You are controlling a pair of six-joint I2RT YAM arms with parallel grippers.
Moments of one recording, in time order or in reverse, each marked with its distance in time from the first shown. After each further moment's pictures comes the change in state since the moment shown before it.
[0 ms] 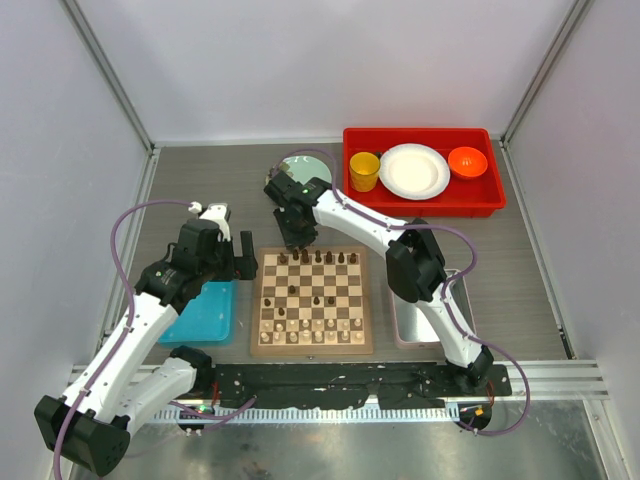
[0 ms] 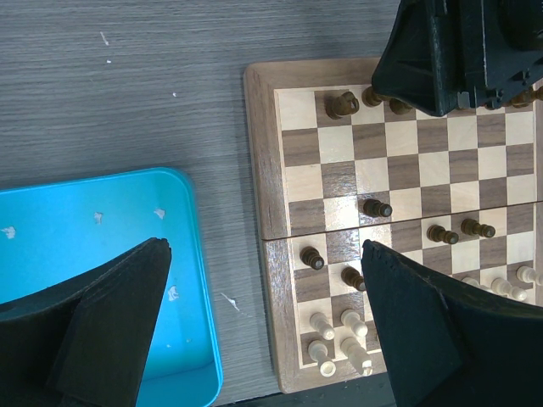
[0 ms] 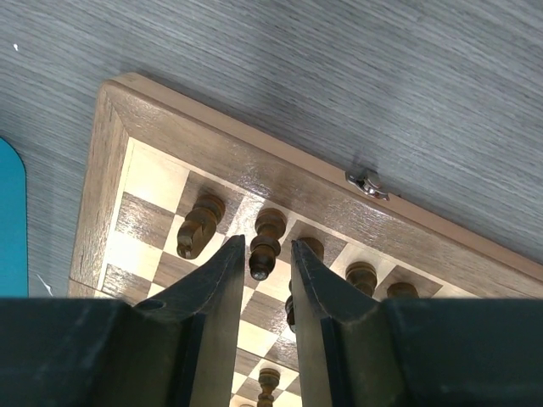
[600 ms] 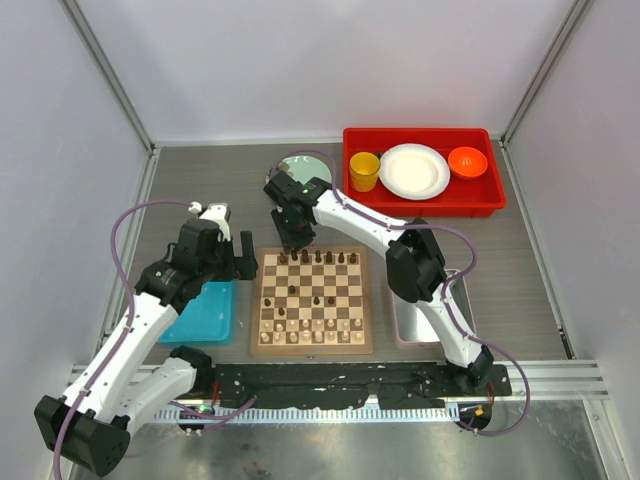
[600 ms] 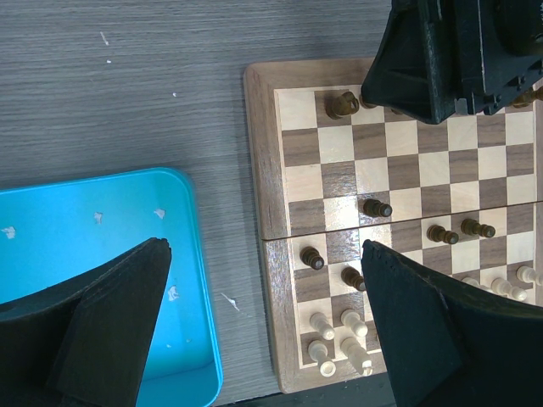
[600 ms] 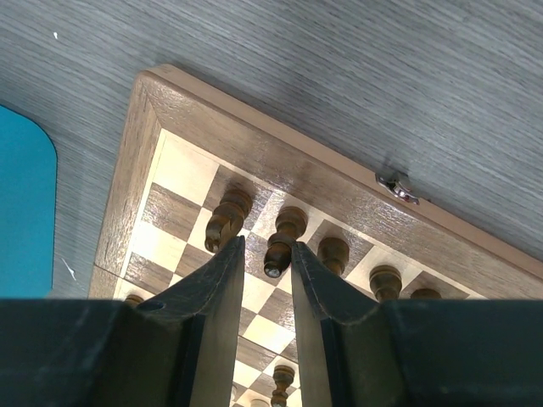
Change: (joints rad) left arm 0.000 0.000 0.000 0.000 0.000 0.000; right arm 0.000 0.000 0.000 0.016 -0.071 -0.003
